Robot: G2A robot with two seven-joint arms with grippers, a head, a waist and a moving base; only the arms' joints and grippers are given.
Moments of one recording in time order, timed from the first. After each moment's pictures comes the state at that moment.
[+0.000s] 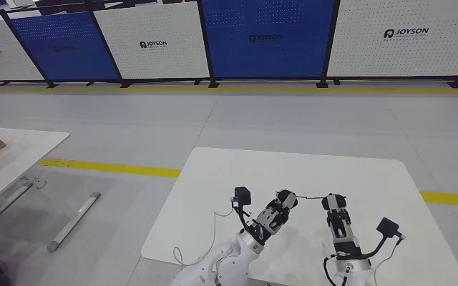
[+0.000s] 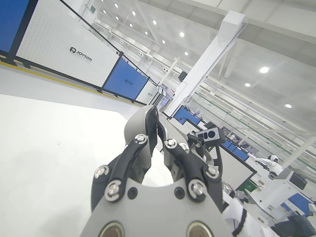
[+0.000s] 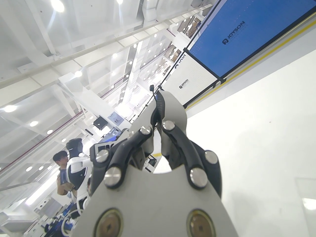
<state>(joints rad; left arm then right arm) 1.36 -1.29 -0.84 -1.58 0.52 -0.34 0.36 -1.68 -1.31 1.25 -1.82 -0.44 -0.25 -0.21</state>
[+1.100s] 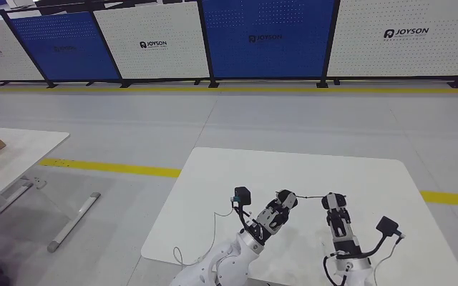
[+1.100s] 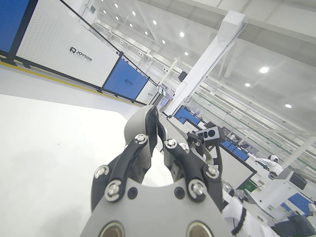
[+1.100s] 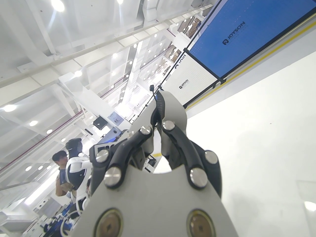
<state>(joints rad) 1.36 -1.29 -0.84 -1.58 0.52 -0.34 0.36 -1.68 -1.32 1.25 -1.82 -0.45 -0.25 -0.20</state>
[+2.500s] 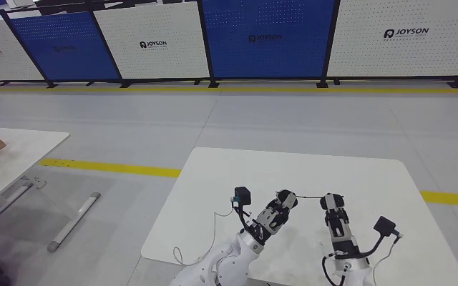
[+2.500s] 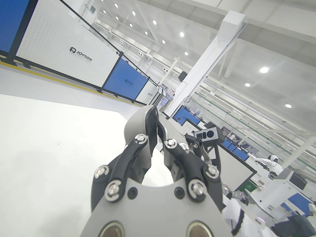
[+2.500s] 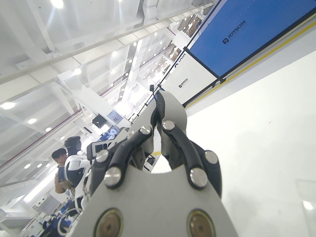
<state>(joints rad) 1.36 -1.29 -0.84 -1.58 0.52 -0.34 0.36 -1.67 -1.33 1.26 -1.80 -0.47 -0.27 -0.20</state>
